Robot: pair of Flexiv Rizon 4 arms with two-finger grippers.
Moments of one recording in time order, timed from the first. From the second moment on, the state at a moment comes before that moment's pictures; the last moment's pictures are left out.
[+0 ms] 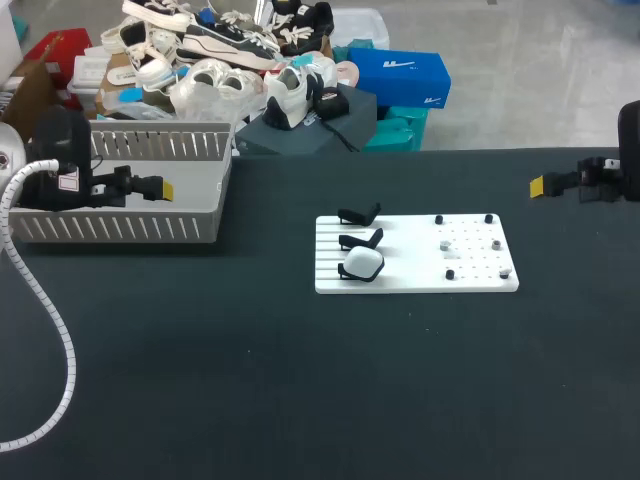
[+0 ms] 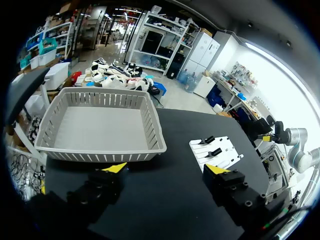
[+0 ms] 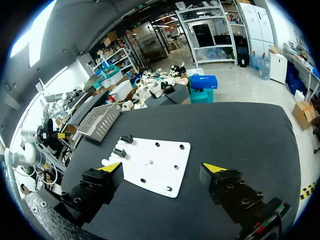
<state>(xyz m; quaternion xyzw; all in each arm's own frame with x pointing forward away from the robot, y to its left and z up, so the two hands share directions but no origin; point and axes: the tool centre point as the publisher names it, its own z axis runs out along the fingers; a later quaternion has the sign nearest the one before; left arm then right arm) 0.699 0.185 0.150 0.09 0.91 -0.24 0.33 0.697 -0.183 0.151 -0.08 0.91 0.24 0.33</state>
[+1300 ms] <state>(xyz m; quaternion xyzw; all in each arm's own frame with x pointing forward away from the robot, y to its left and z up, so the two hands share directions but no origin) 0.699 0.185 0.150 0.09 0.91 -0.24 0.33 0.697 -0.183 0.151 -0.08 0.91 0.24 0.33</state>
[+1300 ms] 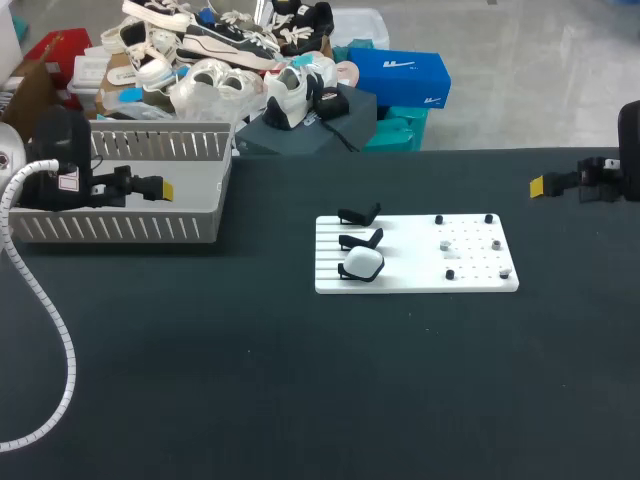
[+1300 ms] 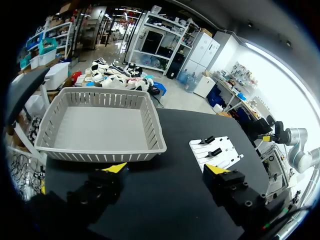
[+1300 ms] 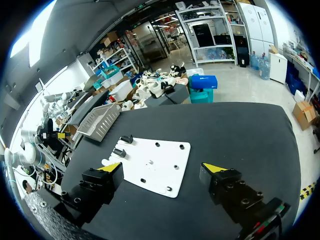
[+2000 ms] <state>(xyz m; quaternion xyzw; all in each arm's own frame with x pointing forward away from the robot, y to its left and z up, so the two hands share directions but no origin) 0.699 0.185 0.150 0.09 0.91 -0.24 0.33 0.697 -0.183 0.151 -0.08 0.91 0.24 0.33</state>
